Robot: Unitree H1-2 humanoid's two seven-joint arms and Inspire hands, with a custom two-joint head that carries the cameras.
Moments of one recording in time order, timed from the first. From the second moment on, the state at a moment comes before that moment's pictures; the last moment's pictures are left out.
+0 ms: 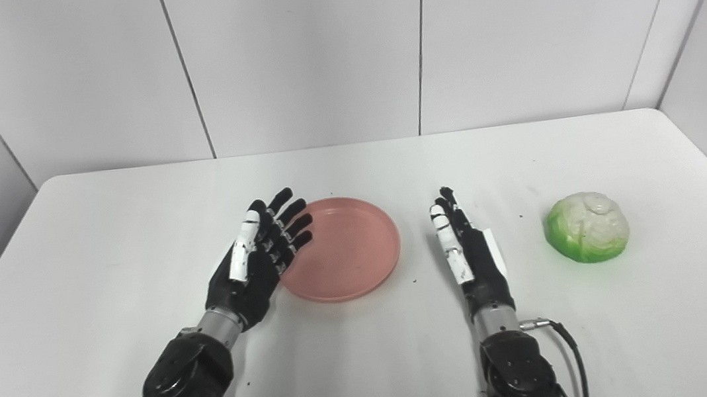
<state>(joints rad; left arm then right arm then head) -0.33 -0.01 -0.02 0.13 -0.35 0.22 -0.20 -0.29 0.02 0.02 0.15 -0.08 0.08 -0.05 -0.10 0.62</state>
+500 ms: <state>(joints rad) -0.33 0.00 0.02 0.08 -0.35 0.19 -0.22 -0.29 0.02 0.02 0.15 -0.08 0.08 -0.05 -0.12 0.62</state>
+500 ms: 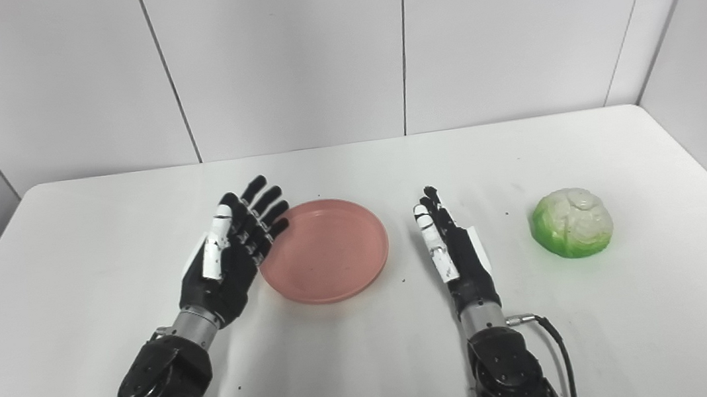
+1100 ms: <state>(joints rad) -0.33 0.04 0.08 0.14 -0.32 0.11 -0.22 -0.30 -0.07 0.05 0.02 -0.33 0.06 -0.12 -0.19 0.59</state>
